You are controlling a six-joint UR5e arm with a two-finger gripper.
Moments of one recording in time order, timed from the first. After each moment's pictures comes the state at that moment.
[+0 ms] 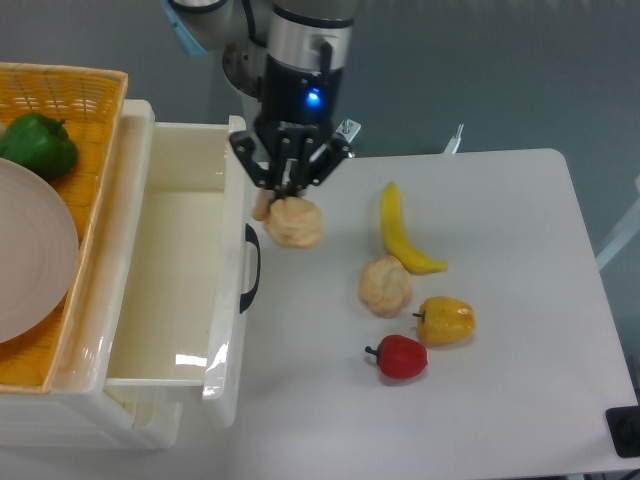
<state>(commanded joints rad) 2.40 -1.56 -1.55 -1.23 1.21 0.09</state>
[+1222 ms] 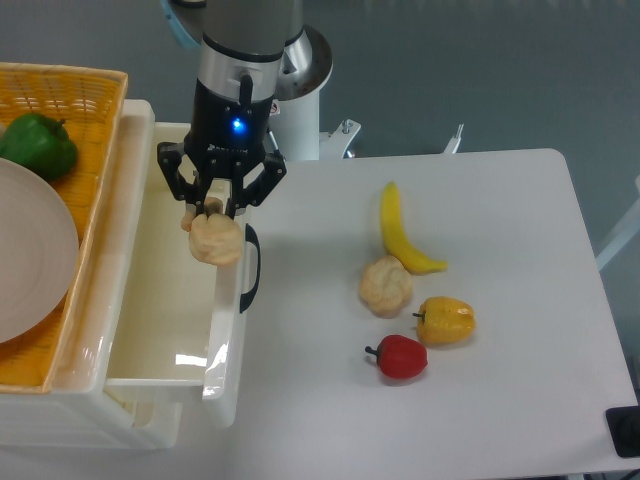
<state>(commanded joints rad) 2.33 -1.62 -1.55 -1.22 1.21 0.10</state>
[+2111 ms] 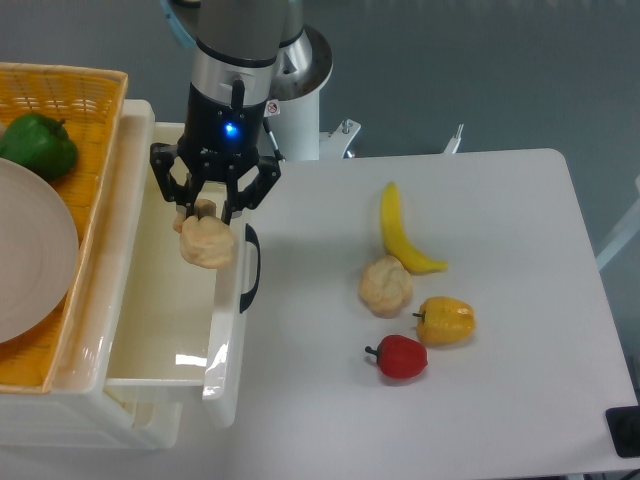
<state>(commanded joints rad) 2.32 -1.62 -1.55 -1.22 1.21 0.11</state>
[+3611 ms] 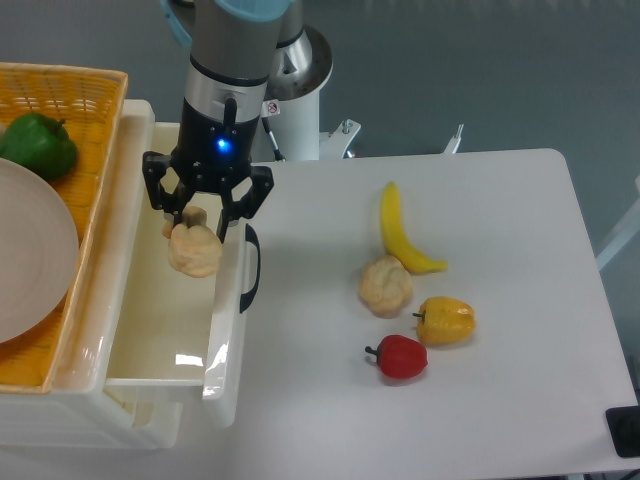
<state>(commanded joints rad) 2.31 -1.64 -1.56 -1.22 1.20 0.11</state>
